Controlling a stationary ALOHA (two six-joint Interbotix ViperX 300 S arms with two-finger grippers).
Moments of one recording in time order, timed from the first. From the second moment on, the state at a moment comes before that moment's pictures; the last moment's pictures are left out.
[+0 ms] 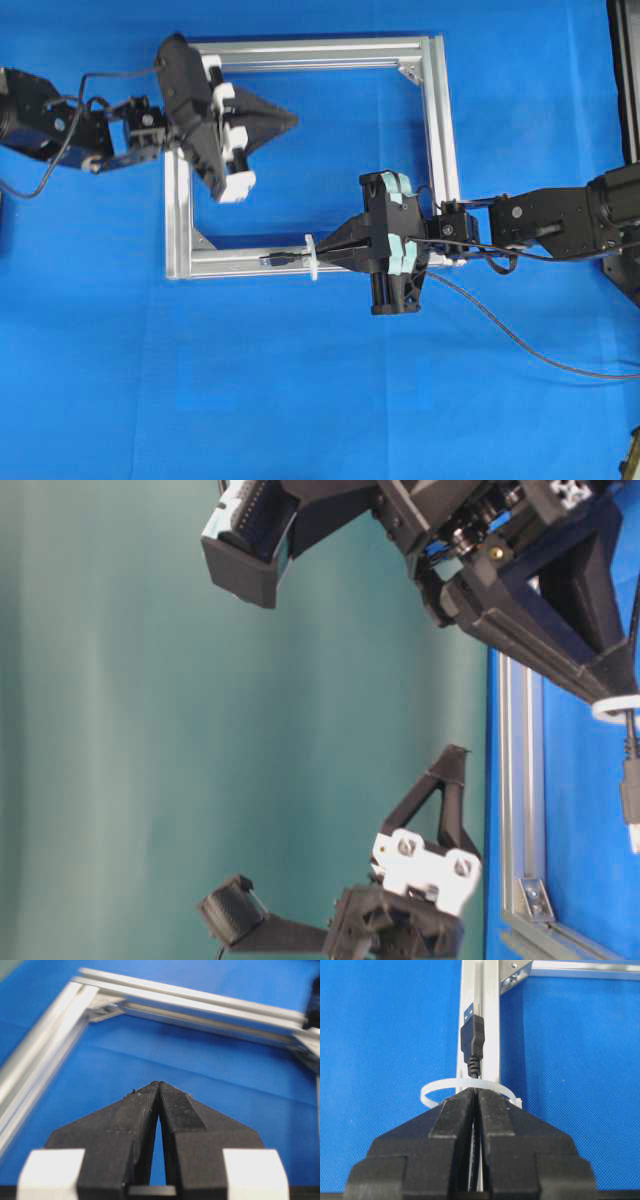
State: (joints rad) left arm 0.19 0.12 0.85 -0.09 -0.73 -0.01; right arm 0.07 0.11 0.81 0.05 -0.45 0.10
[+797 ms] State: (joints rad) left arm -0.13 0.08 0.89 -0.09 -0.72 -0.13; right arm 0.07 0.11 0.81 0.04 -0.45 0.10
